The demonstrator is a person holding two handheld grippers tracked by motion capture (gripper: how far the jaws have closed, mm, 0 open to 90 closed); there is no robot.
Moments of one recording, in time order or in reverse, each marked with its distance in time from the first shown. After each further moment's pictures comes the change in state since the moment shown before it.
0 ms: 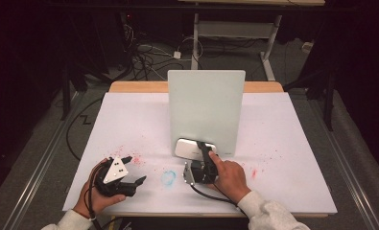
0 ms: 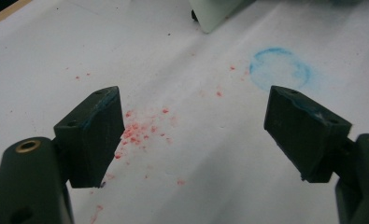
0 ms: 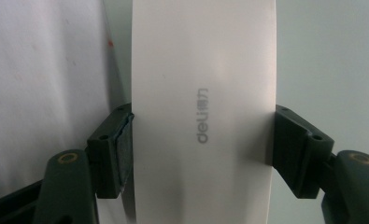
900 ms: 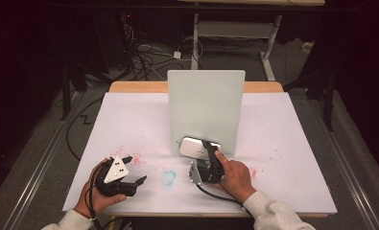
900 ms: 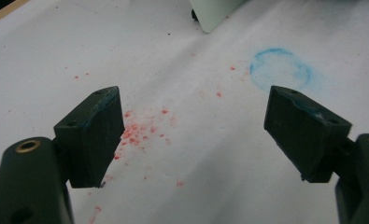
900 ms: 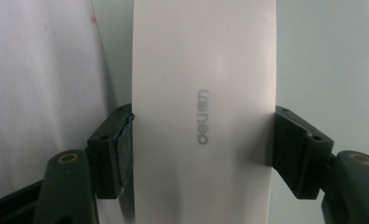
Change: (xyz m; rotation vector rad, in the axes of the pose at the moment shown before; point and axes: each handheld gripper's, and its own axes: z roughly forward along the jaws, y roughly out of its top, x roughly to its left) left arm 0.000 0.000 0.002 0.002 -0.001 -0.005; right arm -0.004 -0.014 -0.003 -0.017 -0.022 0.021
